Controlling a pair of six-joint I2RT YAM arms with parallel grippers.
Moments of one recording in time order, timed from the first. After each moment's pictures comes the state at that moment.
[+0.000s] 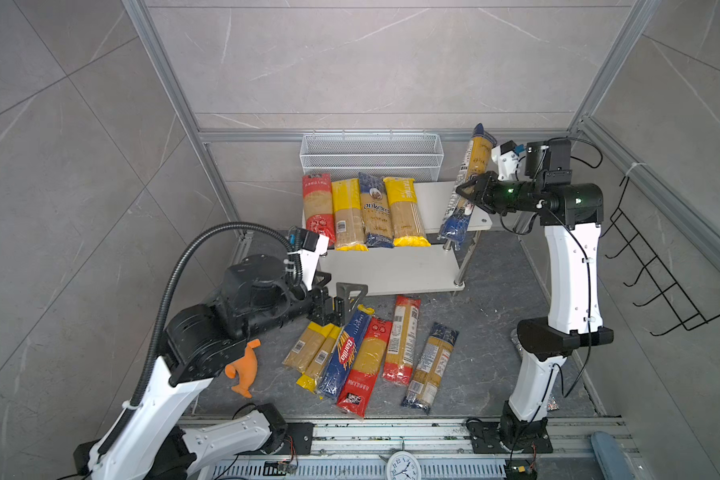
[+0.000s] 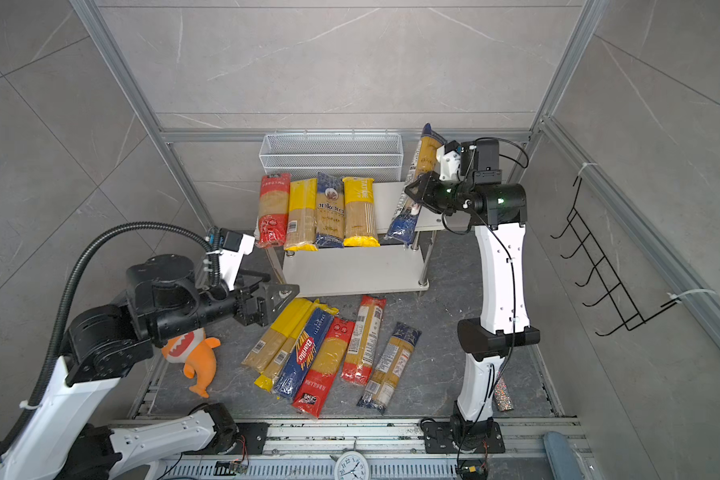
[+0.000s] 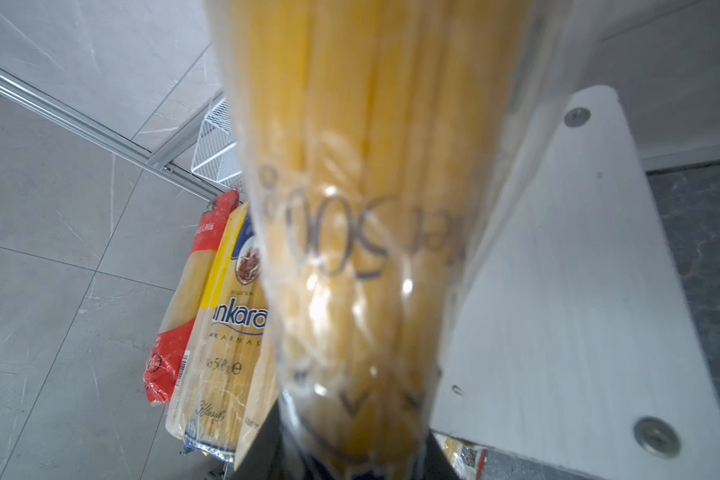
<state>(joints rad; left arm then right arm) -0.86 1.10 1.73 -1.03 0.03 -0.39 0.12 1.98 2.76 -1.33 -0.47 0.48</state>
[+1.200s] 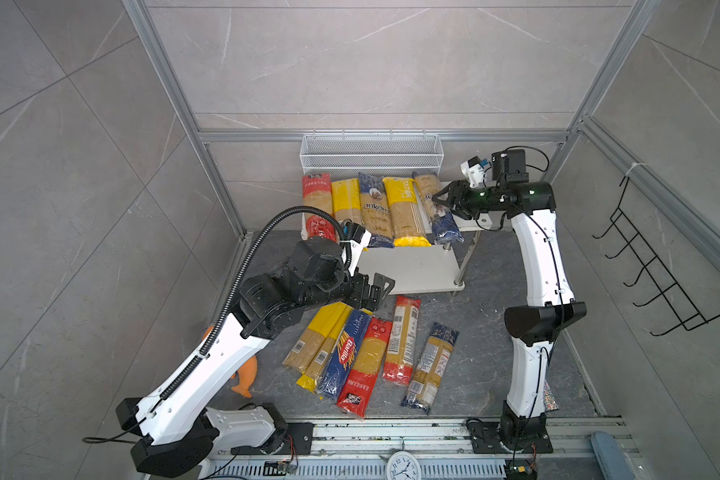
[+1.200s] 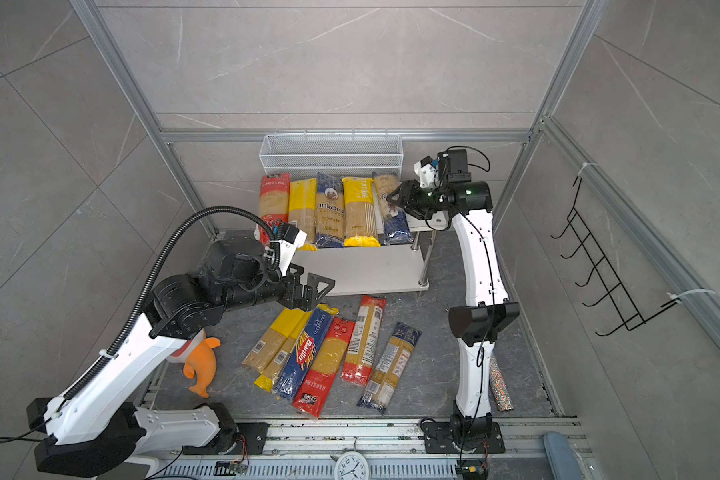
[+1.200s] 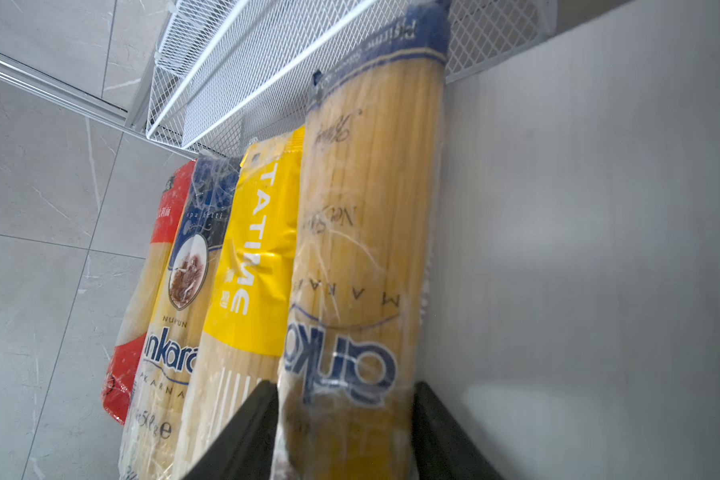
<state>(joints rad) -0.86 1.23 1.67 -0.95 0.04 -0.33 0.14 2.14 2.71 -1.22 -0.61 0.47</state>
